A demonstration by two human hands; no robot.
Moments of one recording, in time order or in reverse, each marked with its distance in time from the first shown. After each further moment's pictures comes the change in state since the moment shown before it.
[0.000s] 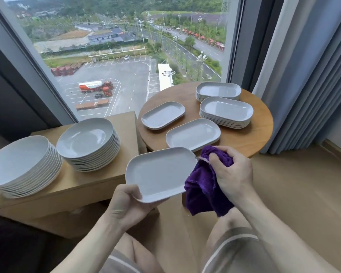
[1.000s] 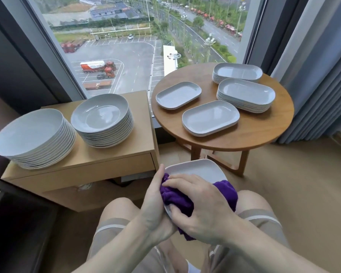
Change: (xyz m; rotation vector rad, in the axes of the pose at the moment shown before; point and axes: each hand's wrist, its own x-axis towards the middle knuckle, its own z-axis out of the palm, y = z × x) left_hand -0.042 -0.044 -0.005 -0.120 -0.011 -0.242; right_hand -0.108 -0.012 0.058 -0.436 -0.696 -0.435
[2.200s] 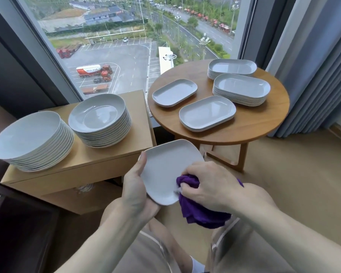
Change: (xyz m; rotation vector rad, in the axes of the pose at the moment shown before) left_hand -0.012 0.029 0.004 0.103 0.100 0.313; right_hand 0.017 0.029 -0.019 -0.244 -0.157 0.207
